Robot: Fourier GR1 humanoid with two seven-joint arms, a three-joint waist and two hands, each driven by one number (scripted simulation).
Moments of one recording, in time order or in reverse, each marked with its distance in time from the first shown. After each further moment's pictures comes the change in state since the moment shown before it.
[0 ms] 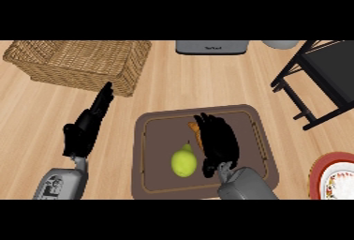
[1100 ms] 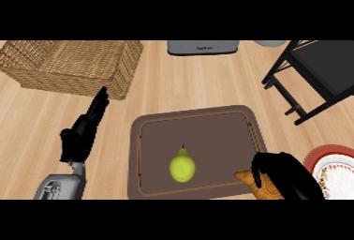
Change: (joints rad) left arm 0.041 -0.016 0.029 -0.005 -0.024 0.005 -0.014; right arm 0.414 -0.387 -0.156 -0.369 -0.205 -0.026 -0.521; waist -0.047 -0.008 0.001
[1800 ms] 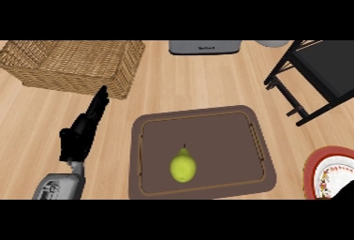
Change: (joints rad) left arm -0.005 0.004 0.000 -0.011 -0.002 -0.009 0.009; right arm 0.345 -0.078 -0.522 -0.463 -0.677 0.072 -0.190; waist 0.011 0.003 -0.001
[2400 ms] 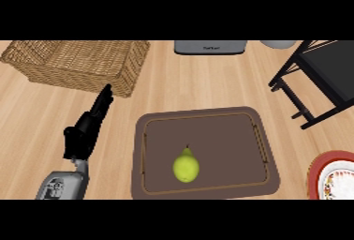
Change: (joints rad) left arm -0.017 -0.014 -0.010 0.004 -0.006 -0.006 0.000; right arm -0.161 -0.121 -0.484 -0.050 -0.354 0.004 0.261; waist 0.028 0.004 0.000
